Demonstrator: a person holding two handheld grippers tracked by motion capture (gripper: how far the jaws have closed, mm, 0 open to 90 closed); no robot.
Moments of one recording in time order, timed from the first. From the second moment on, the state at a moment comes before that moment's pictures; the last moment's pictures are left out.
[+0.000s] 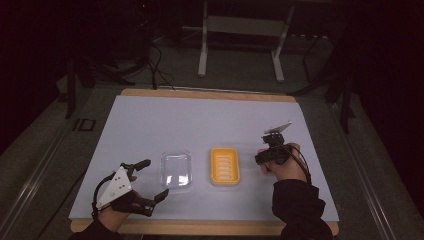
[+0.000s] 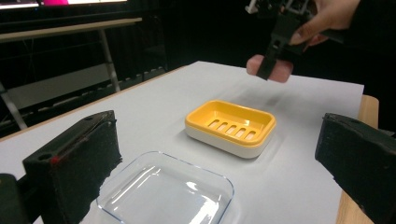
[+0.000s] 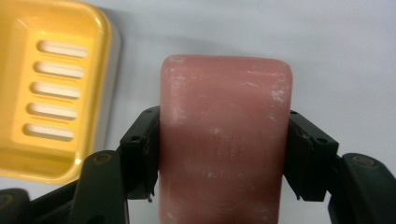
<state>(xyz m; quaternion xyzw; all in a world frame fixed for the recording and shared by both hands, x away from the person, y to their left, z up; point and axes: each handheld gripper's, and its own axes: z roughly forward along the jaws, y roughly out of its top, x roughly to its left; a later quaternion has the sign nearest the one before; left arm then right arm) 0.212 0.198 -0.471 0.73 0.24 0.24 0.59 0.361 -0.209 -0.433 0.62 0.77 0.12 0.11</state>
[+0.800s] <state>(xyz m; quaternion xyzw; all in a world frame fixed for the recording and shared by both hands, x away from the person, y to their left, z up) 0.210 0.199 -0.470 0.73 0.24 0.25 0.59 0.359 -0.126 -0.388 0.57 0.80 0.15 0.13</state>
